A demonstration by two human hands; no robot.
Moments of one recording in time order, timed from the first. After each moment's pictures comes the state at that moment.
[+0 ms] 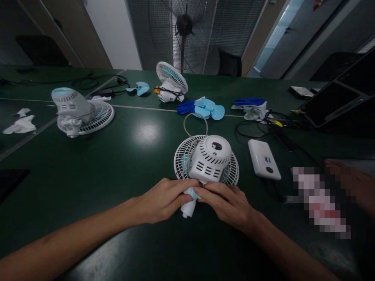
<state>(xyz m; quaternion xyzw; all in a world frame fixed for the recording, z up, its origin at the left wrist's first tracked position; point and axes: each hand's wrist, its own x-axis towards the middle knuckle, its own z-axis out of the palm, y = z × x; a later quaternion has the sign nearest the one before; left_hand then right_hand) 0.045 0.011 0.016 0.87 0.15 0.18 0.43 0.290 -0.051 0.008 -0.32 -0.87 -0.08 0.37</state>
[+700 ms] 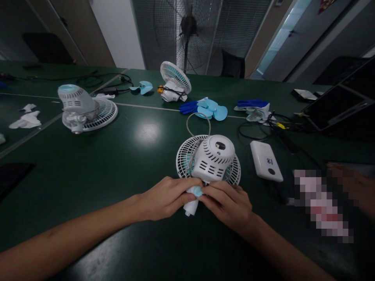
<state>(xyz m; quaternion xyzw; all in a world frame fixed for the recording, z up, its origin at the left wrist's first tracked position) 0.046 0.010 0.017 0.88 0.16 0.18 0.41 0.274 -0.053 0.006 -0.37 -0.83 -0.09 0.40</state>
